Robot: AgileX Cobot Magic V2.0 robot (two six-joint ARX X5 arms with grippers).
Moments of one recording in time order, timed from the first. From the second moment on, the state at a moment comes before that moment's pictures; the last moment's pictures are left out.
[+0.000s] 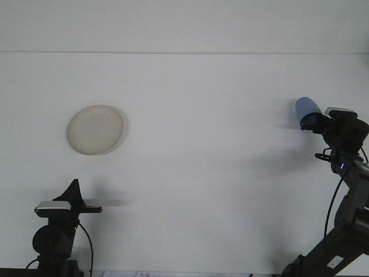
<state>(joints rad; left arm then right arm) -0.05 0.00 0.03 0.02 -0.11 0.06 -0.43 1.81 1.06 0.35 -0.41 0.02</state>
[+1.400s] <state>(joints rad) -0.05 0.00 0.03 0.02 -0.11 0.06 0.86 1.74 1.49 -1.27 -0.09 -0.01</state>
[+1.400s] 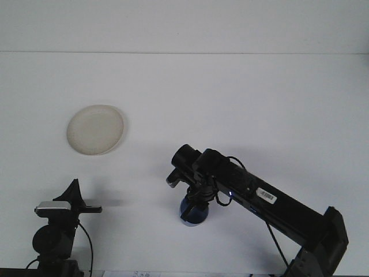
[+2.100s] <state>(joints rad) -0.05 0.00 0.03 0.02 -0.11 0.06 0.87 1.63 1.49 -1.18 -0.08 -0.02</state>
